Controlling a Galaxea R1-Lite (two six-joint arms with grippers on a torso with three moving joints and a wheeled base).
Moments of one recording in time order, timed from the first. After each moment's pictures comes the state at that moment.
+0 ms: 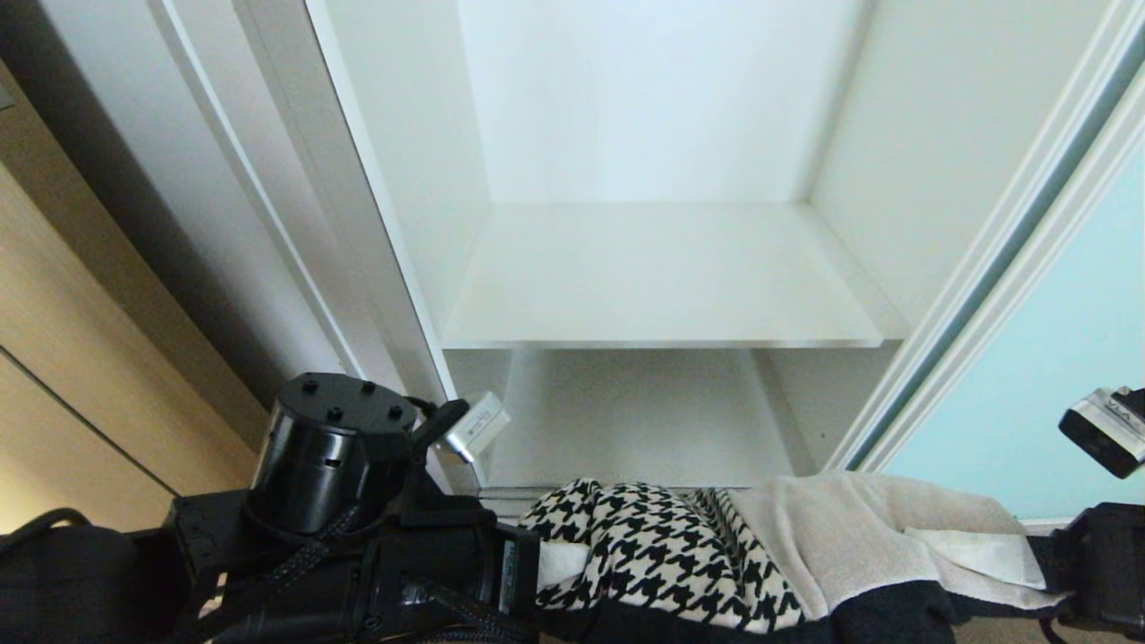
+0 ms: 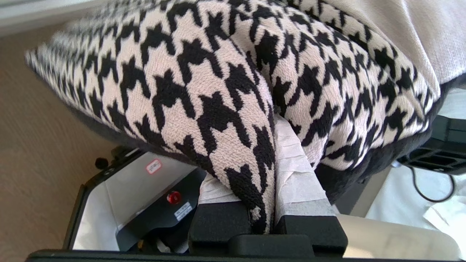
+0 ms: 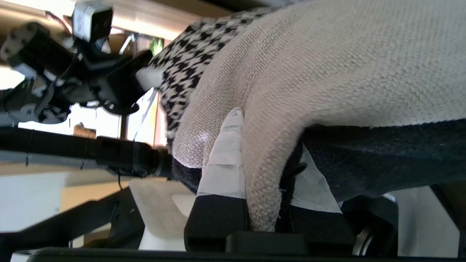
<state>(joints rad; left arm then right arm) -0.75 1.55 -0.64 -0.43 -0.32 -0.49 0.18 1.13 -0.47 -0.23 0.77 0.61</state>
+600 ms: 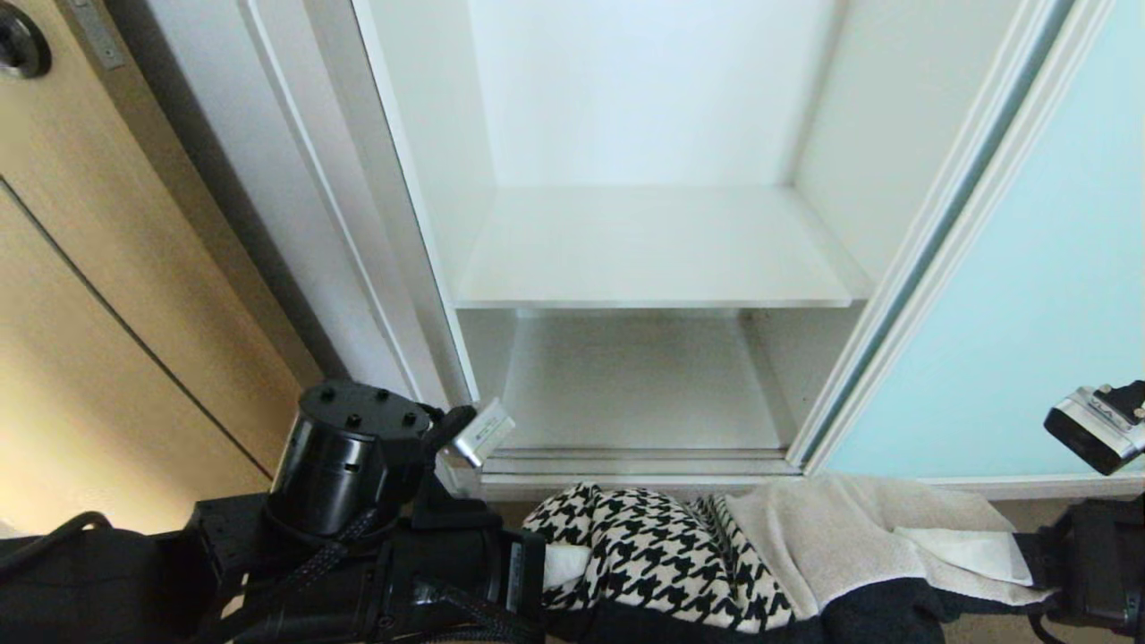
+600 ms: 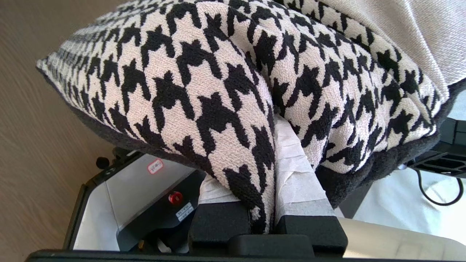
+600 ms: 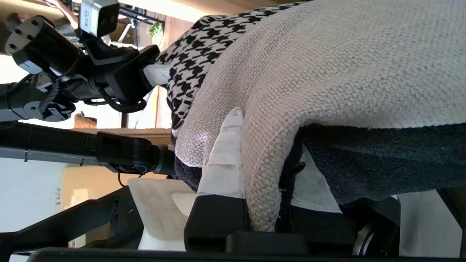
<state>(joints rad) -0.74 1.58 -0.63 -0.46 -0.32 -0.49 0.19 1.16 -0.48 -0.24 0.76 0.61</state>
